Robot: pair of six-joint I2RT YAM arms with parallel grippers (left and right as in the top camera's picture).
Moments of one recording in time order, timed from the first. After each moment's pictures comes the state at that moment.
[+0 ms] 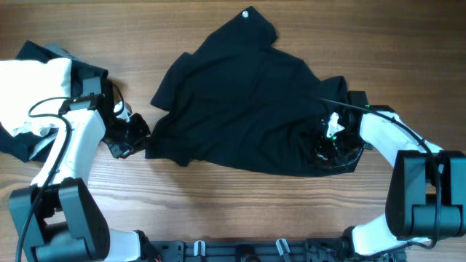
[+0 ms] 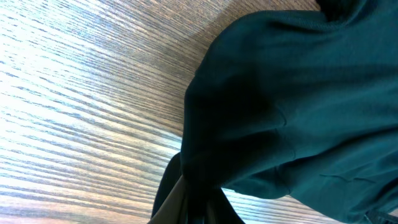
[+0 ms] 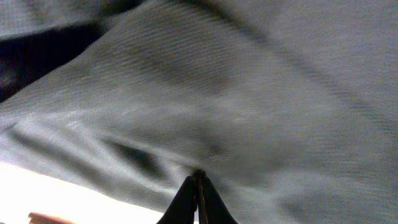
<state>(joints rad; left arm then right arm) 0.16 1.61 1.04 -0.99 0.30 -0.38 -0.02 1.72 0.87 -0.86 -0.39 0.31</state>
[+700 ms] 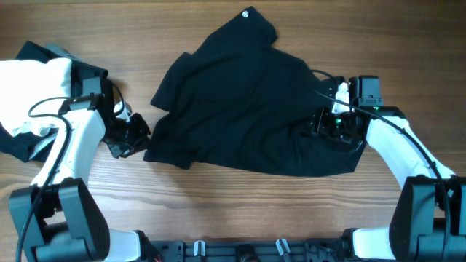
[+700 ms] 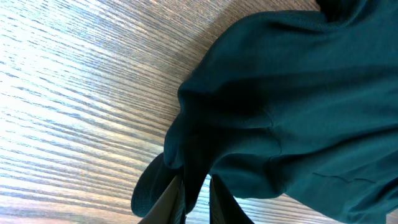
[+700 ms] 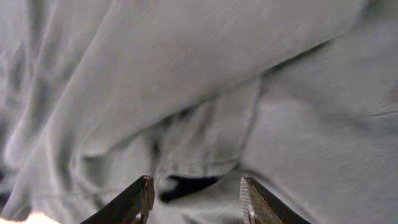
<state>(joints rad) 0.16 1.61 1.04 -0.99 0.30 -0.38 -0.02 1.59 0.88 -0.56 -0.36 0.30</state>
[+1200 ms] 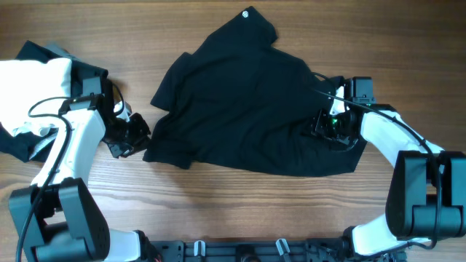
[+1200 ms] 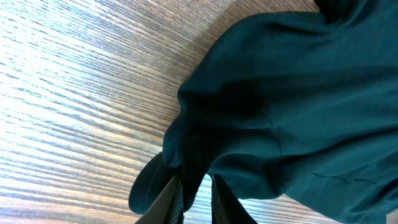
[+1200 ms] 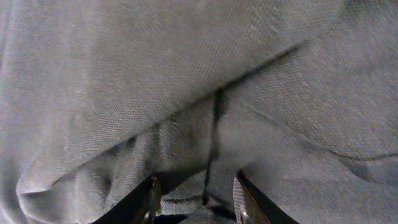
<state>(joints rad) 0.16 1.61 1.04 -0.99 0.30 -0.38 -0.02 1.72 0.88 -0.49 -0.33 0.31</state>
